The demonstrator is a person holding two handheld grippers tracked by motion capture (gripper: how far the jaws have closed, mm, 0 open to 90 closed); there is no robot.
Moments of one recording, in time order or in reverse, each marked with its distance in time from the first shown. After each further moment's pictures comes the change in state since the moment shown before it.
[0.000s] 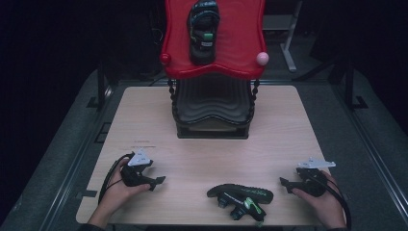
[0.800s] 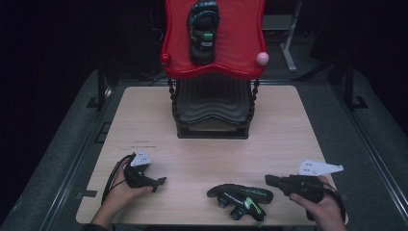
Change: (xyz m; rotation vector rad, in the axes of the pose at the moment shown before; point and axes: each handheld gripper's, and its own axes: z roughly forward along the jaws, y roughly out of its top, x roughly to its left) left arm 0.003 -0.006 0.010 -0.021 0.040 -0.030; right arm 0.055 0.026 -0.046 -0.262 0.497 -0.124
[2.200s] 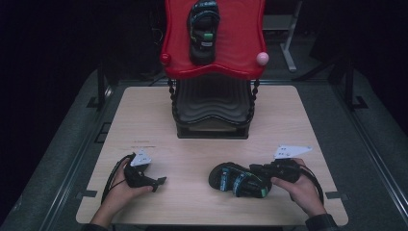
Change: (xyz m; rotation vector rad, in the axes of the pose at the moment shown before) left arm 0.000 0.000 0.000 0.000 0.001 -0.002; right arm -0.033 0.021 0.056 0.101 0.008 -0.022
